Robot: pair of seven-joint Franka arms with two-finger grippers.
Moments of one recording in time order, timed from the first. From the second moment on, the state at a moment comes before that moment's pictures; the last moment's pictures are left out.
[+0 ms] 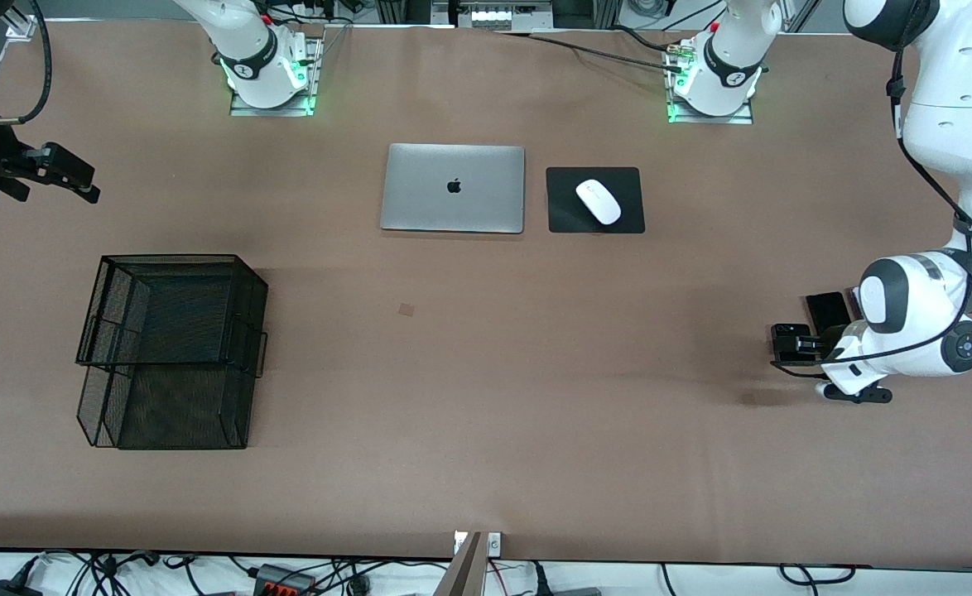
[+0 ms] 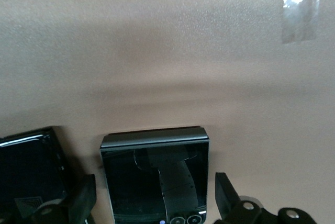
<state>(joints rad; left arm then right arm) 0.27 0.76 -0.11 -1.61 0.02 2.12 0.20 0.01 -0.11 -0.05 -1.80 -0.02 1.71 -0.03</state>
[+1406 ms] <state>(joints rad) 0.08 0.68 -0.16 -1.59 -0.16 1.99 0.02 0.01 -0.11 -0.05 -1.80 -0.02 1.71 -0.03</state>
